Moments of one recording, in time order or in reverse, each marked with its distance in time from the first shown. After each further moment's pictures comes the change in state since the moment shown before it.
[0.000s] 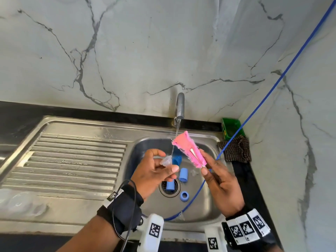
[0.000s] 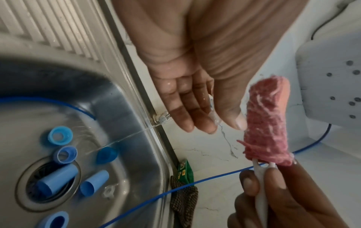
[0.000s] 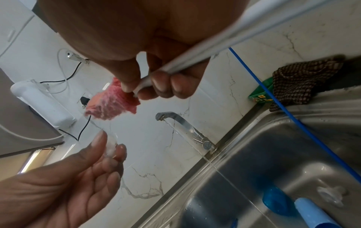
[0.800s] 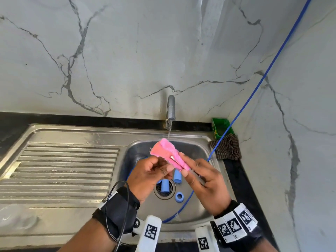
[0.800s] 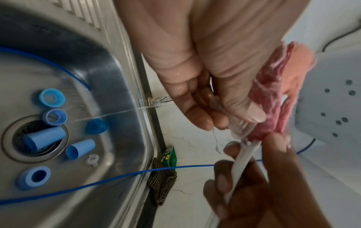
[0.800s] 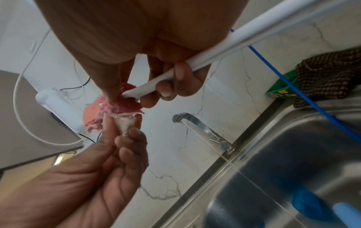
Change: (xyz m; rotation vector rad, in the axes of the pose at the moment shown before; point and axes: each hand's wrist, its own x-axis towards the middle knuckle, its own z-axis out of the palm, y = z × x) left_hand -0.007 0.008 0.005 -0.005 -0.144 0.132; right_hand 0.002 -0.028 0.012 -0.064 -0.008 -0.119
